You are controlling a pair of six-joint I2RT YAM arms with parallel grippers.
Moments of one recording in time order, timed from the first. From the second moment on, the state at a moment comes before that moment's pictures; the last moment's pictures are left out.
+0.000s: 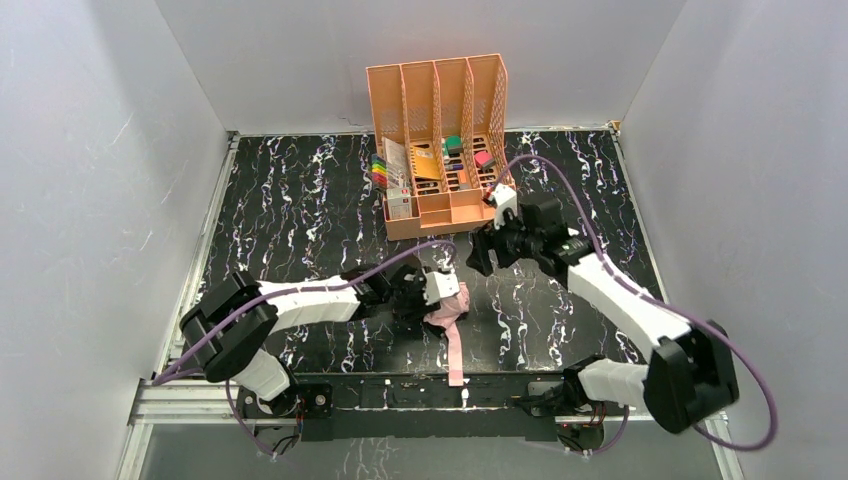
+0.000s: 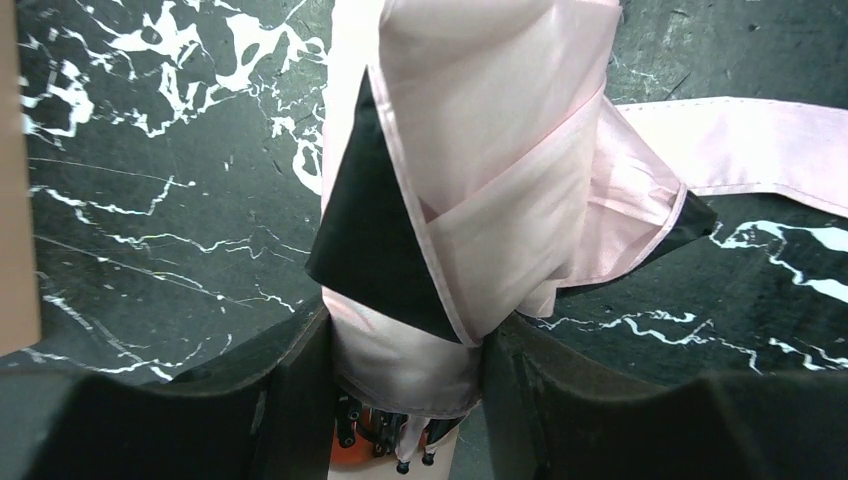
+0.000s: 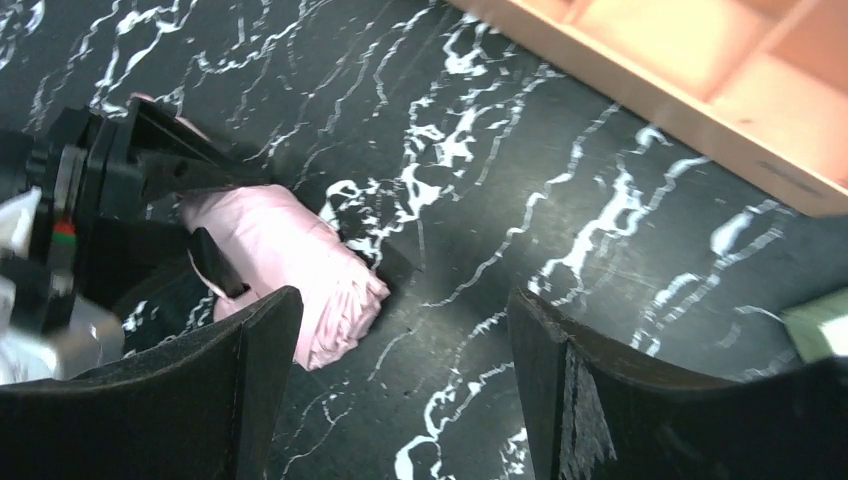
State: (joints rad) left arm -0.89 1.54 0.73 -0.06 0.15 0.46; right arm 0.48 1.15 0.79 -0.27 -0.35 -0.03
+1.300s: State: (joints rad) left arm -1.19 1.58 0.56 0.31 -0.45 0.72; right arm 0.68 1.82 1.20 -0.78 -0.57 -0.37
